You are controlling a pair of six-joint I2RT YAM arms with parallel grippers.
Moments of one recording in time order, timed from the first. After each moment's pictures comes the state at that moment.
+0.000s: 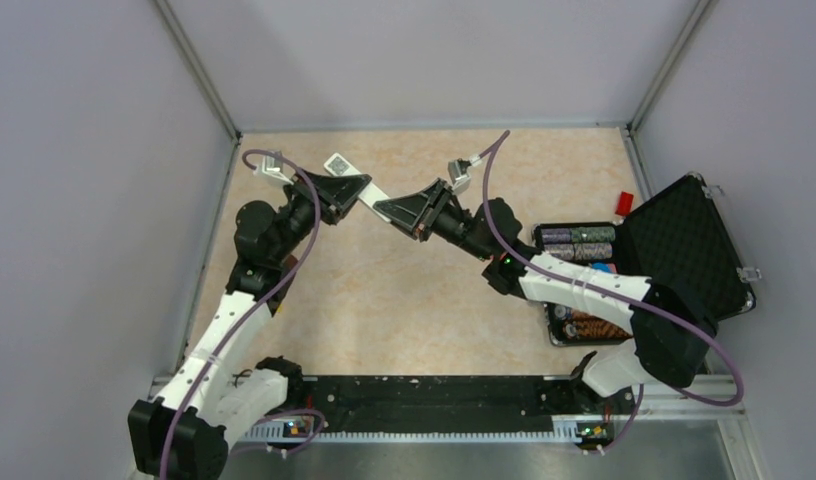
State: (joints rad) left arm -0.24 0.92 0.73 0.38 0.38 -1.32; right arm 0.87 1.44 0.91 0.72 -0.15 1.35
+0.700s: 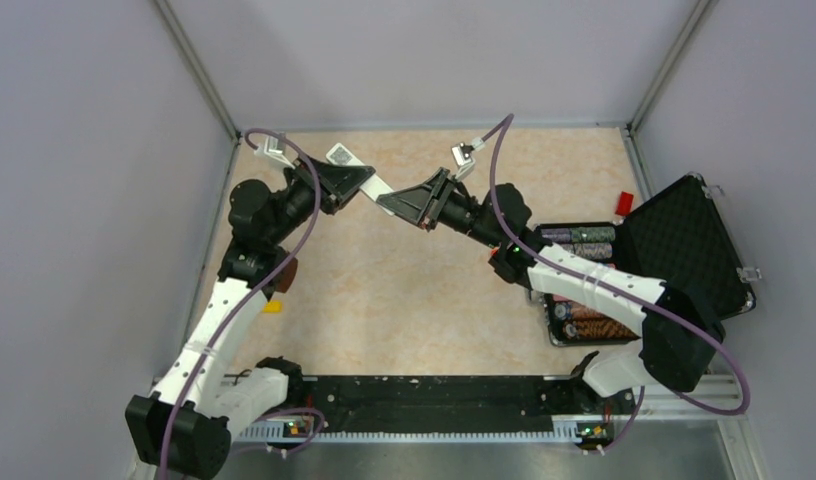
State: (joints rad) left arm -0.23 0.98 0.90 0.20 0.50 -1.23; right arm 0.82 1.41 0.97 0.63 -0.29 1.19
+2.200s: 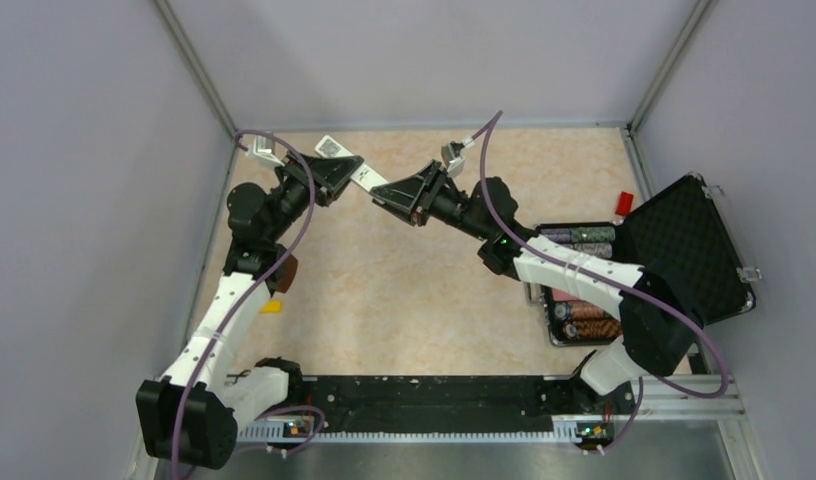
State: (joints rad) left arm -0.17 1.03 0.84 0.43 0.51 -1.33; right arm 0.81 1.51 1.03 0.66 -0.30 1.37
